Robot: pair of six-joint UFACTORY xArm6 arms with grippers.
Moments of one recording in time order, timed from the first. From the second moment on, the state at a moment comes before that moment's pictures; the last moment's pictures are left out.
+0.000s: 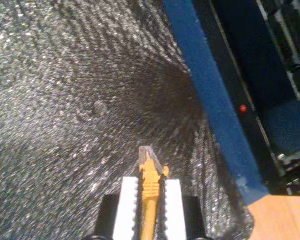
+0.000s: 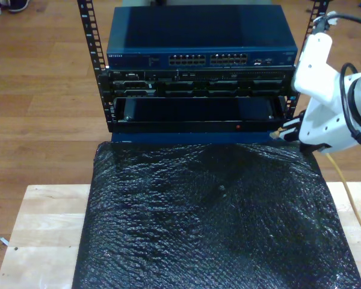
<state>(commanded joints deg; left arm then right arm) 76.4 -30.3 -6.2 5.1 63.6 -187.5 6.5 -35.4 -36.5 26.2 41.4 -78.4</state>
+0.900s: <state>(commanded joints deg) 76.4 -30.3 -6.2 5.1 63.6 -187.5 10.9 -26.9 -27.6 13.8 9.6 -78.3</state>
